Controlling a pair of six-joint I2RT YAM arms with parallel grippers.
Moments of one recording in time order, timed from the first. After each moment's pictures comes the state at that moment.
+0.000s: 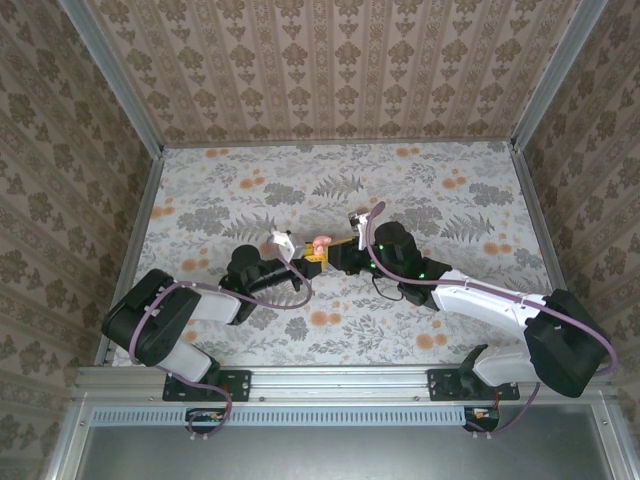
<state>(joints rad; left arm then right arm) -0.62 1.51 0.34 1.14 0.62 -0.10 0.73 1.31 0.70 0.25 -0.19 0.52</state>
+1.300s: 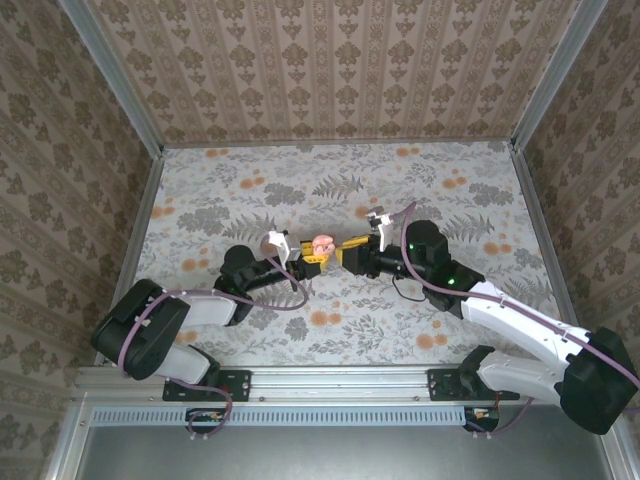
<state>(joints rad) -0.62 1.43 0.34 1.17 0.71 -0.10 0.65 1.08 0.67 0.16 -0.41 0.47</state>
